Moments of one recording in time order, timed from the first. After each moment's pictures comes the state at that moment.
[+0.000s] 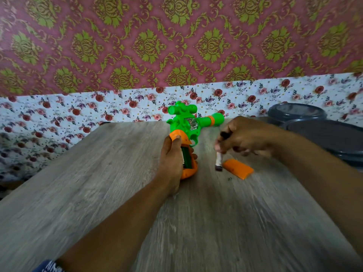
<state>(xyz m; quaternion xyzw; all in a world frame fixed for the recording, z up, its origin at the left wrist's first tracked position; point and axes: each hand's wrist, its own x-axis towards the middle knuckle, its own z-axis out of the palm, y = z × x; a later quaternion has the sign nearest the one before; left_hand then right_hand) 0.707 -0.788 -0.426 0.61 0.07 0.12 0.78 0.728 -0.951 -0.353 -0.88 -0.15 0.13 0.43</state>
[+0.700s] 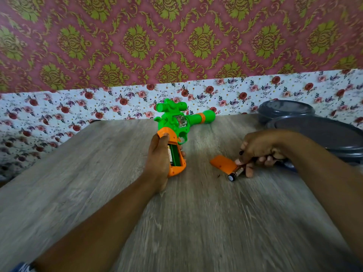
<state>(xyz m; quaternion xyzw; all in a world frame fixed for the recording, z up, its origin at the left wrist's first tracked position) 0.715 -0.783 -0.435 0.59 0.07 0.09 0.80 0.747 -0.999 -0.370 -0.92 0.00 0.30 0.26</state>
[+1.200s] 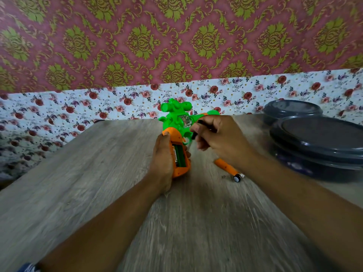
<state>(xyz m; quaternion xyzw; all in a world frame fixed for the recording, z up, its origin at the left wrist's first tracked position) 0.720 -0.782 -0.438 0.58 0.07 0.07 0.81 0.718 -0.918 -0.384 -0.79 -0.25 -0.10 0.56</state>
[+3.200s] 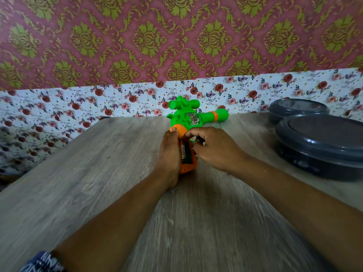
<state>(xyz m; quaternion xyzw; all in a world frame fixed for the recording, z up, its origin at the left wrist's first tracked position) 0.738 -0.773 -0.455 0.62 0.06 0.09 0.78 0.711 -0.897 -0.394 -0.89 -0.28 -0.10 0.34</state>
